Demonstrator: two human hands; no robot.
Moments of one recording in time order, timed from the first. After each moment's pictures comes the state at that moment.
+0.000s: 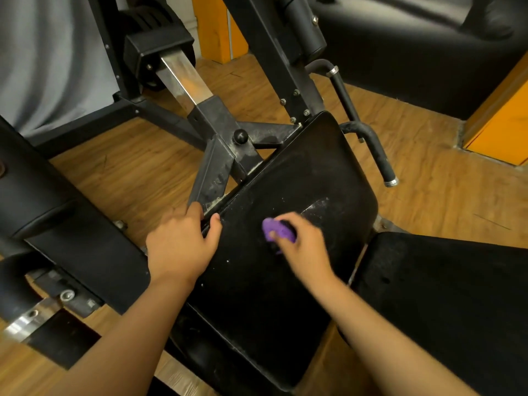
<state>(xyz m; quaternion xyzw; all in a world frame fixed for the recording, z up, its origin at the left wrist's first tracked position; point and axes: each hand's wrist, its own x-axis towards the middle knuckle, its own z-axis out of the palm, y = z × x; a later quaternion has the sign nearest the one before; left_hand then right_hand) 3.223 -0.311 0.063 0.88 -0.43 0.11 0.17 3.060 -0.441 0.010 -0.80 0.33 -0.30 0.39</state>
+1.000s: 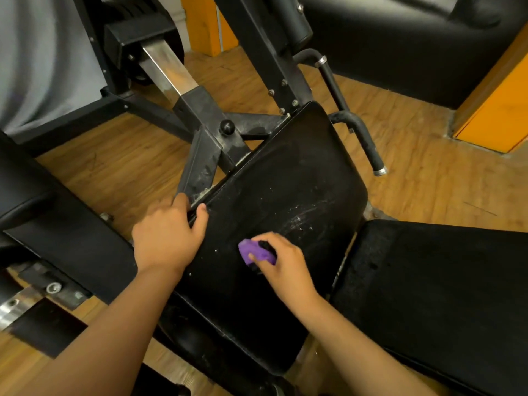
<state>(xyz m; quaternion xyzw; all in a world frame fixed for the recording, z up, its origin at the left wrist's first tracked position) 3.222 -0.312 0.062 0.88 -0.43 0.12 0.16 3.044 -0.395 -0.006 -0.81 0.32 -0.25 0.42</state>
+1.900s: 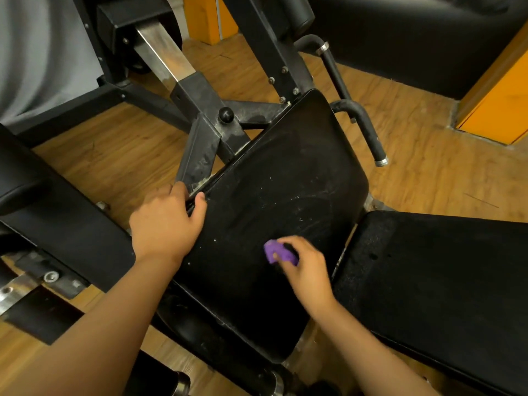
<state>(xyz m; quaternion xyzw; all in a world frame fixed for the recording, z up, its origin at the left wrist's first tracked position) 3.224 -0.312 0.061 0.88 -0.43 0.13 0.16 3.007 -0.402 -0.034 -0.79 0.40 -0.24 0.40</state>
